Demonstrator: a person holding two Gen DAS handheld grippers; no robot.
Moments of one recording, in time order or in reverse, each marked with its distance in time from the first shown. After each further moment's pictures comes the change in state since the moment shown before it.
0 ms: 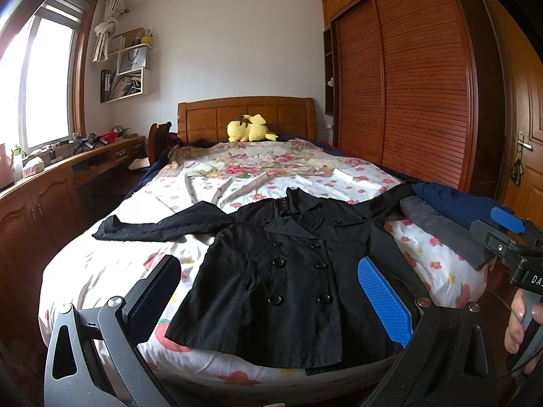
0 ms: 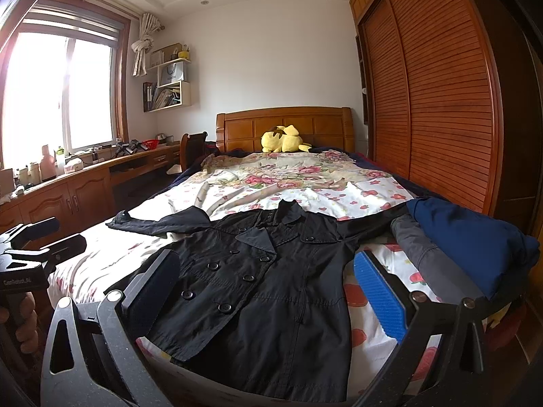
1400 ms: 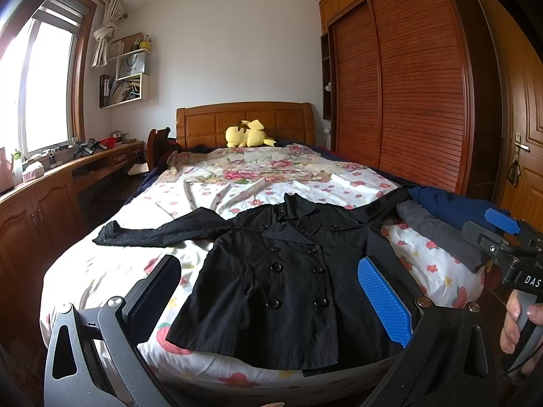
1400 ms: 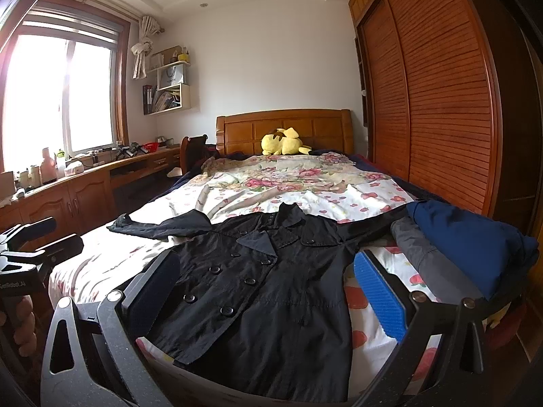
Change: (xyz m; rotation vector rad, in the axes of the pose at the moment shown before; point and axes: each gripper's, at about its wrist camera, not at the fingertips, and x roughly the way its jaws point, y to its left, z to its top) left arm -0.006 -0.001 -0.001 0.004 -0.022 -0.005; right arm -0.004 0.008 0.004 -0.002 -0.009 0.003
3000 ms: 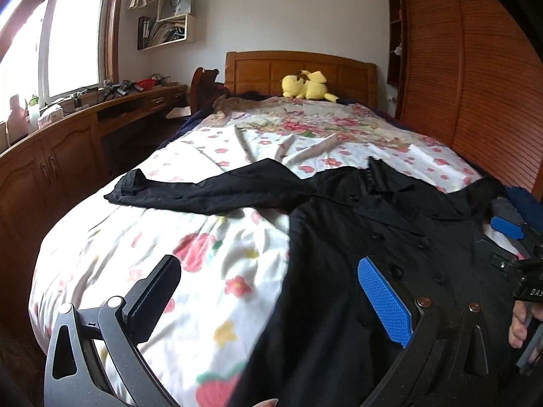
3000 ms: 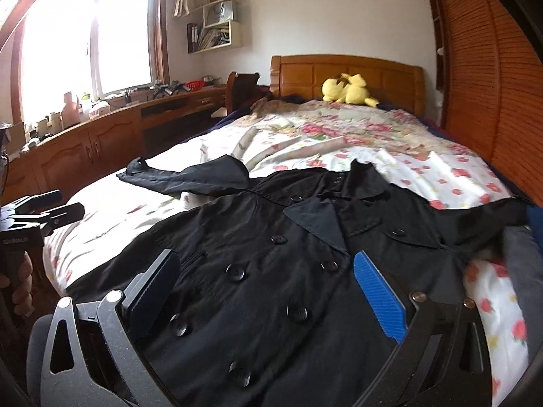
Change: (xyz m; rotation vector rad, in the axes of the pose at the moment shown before) left arm 0.177 0.064 0.011 -0.116 0.186 0.187; right arm 0.253 0.038 -0.017 -0.114 0.244 0.246
